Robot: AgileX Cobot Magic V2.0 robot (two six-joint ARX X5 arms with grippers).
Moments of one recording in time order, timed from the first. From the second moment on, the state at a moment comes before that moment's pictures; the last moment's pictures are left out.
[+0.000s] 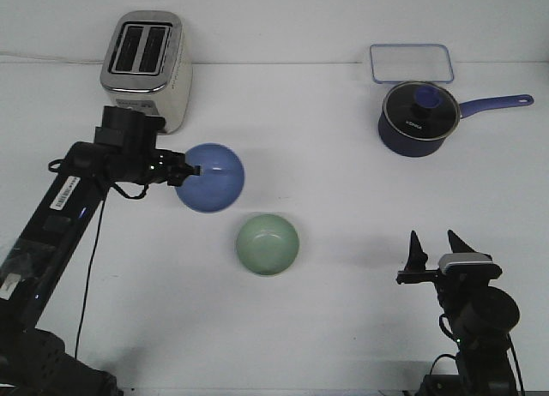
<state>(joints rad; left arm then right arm) -0.22 1.63 1.59 -0.79 0.35 -0.04 -0.03 0.41 0.37 -0.14 -0.13 0.11</state>
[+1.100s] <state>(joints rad) -0.50 1.64 1.51 -0.84 0.33 -0.04 -0.03 0.41 0.37 -0.14 -0.13 0.11</state>
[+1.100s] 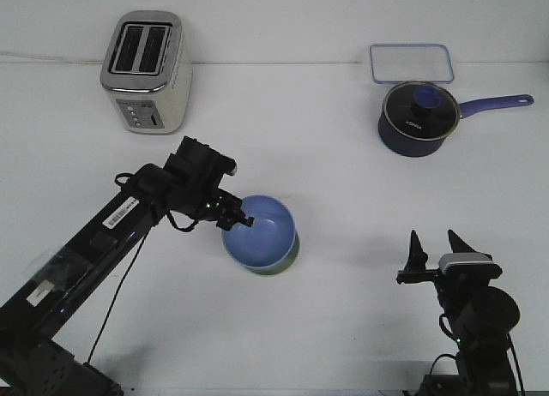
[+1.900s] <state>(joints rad) -0.55 1.73 1.47 -0.78 0.33 -0.05 -0.03 0.41 0.37 -0.13 -0.13 0.11</state>
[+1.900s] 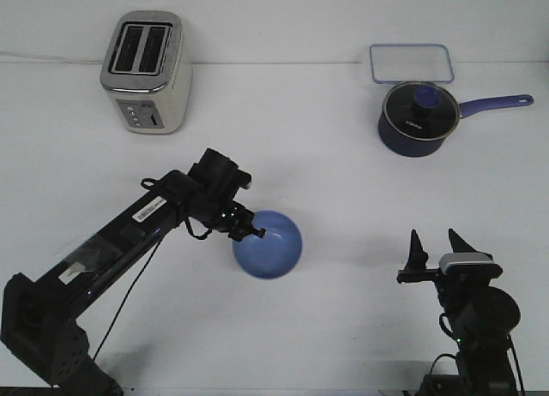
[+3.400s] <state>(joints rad) -0.45 1.57 1.48 -0.79 0.17 -0.05 -0.03 0.41 0.37 -0.13 -0.13 0.11</state>
